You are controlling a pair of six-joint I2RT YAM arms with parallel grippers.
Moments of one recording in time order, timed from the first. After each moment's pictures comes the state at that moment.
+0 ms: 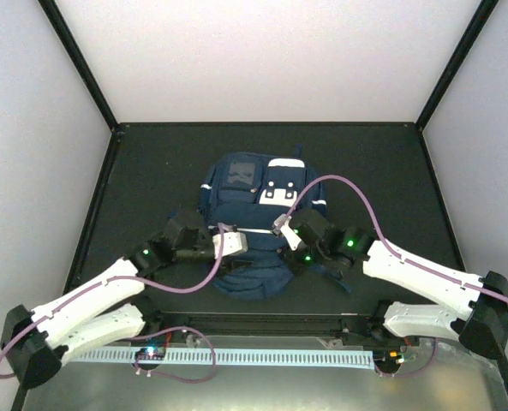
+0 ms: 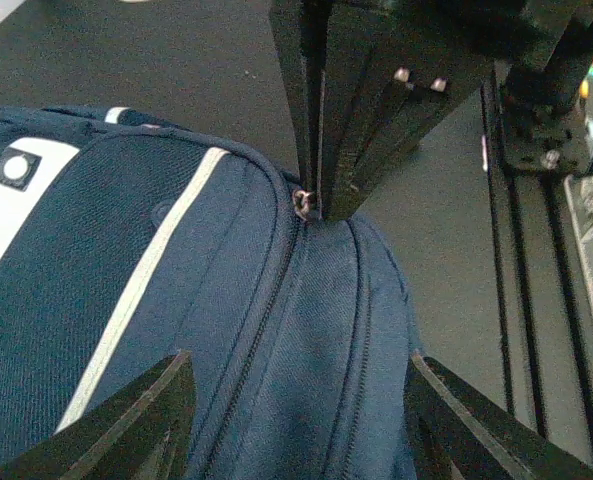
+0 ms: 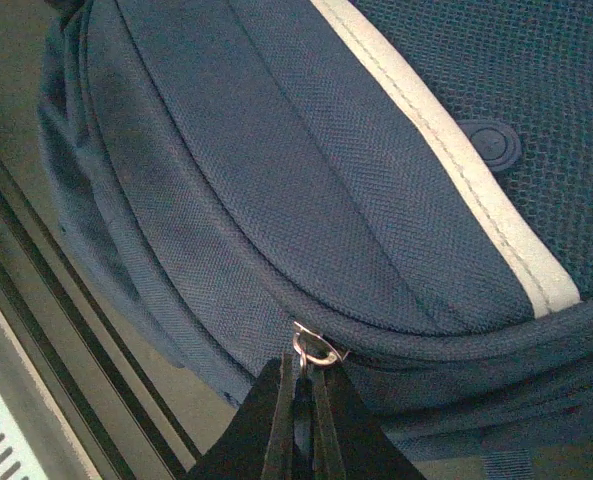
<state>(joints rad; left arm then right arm) -0.76 0.83 0.59 -0.30 0.47 0.34 0.97 1.15 0.88 -0.69 -0.10 0.20</state>
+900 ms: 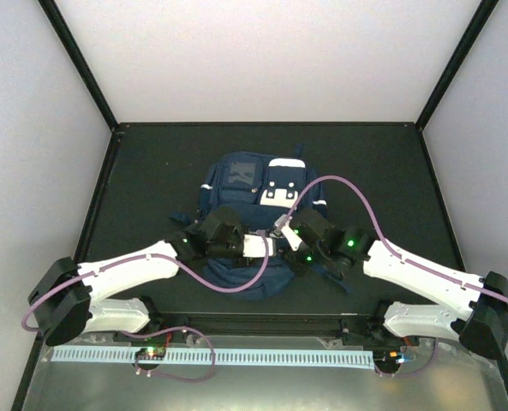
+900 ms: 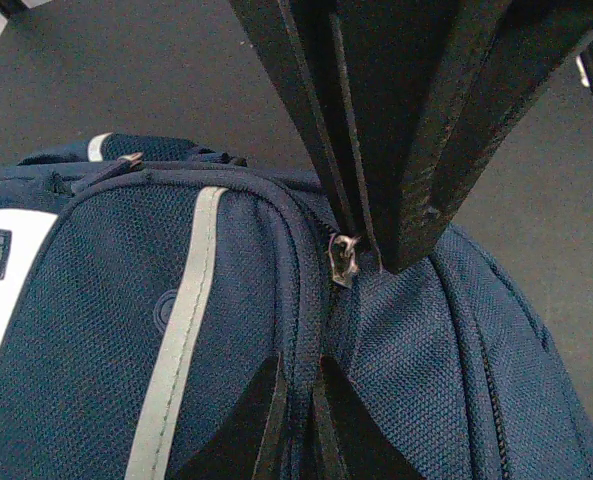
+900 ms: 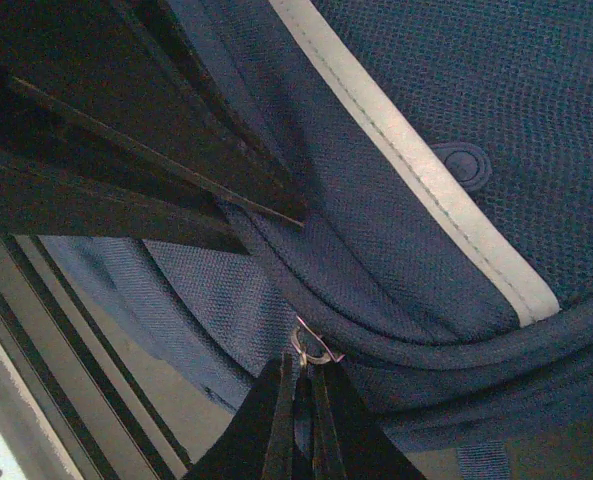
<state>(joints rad) -0.89 1.22 0.69 -0.09 0.30 0.59 0.97 1.14 0.89 -0.71 -0.08 0.16</state>
